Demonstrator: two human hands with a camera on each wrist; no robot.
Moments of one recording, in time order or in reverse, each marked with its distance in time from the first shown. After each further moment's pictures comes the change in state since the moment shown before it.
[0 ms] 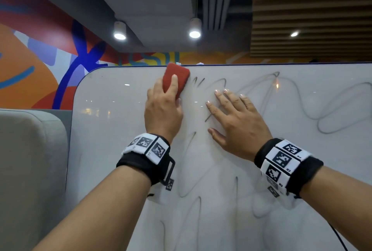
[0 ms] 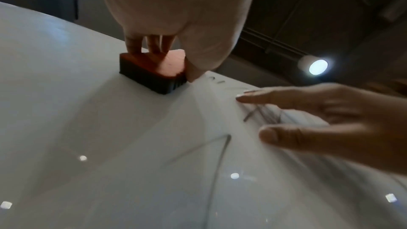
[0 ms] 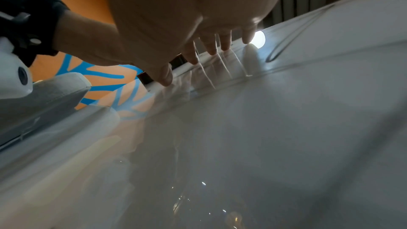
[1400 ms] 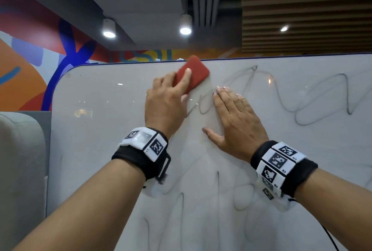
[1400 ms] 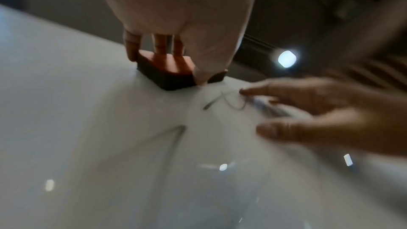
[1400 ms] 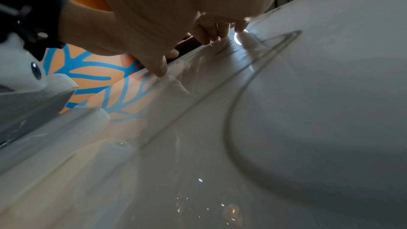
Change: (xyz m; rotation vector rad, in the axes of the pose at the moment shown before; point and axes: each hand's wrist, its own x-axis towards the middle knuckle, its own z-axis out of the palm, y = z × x) left_hand 0.001 0.043 0.018 0.106 -0.013 0.245; right_hand -0.030 0.026 0.016 0.091 0.153 0.117
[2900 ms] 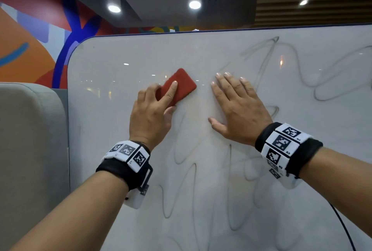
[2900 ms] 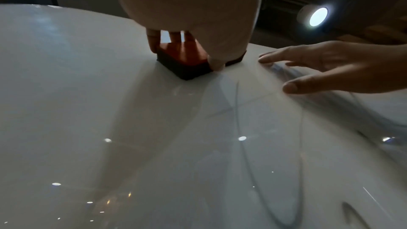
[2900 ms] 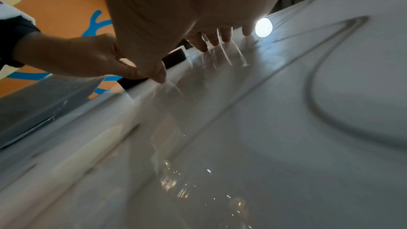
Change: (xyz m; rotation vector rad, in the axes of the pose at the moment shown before) left_hand -0.097 -0.063 0.000 0.009 0.017 -0.006; right_hand -0.009 -0.029 0.000 -0.065 -0.165 -0.127
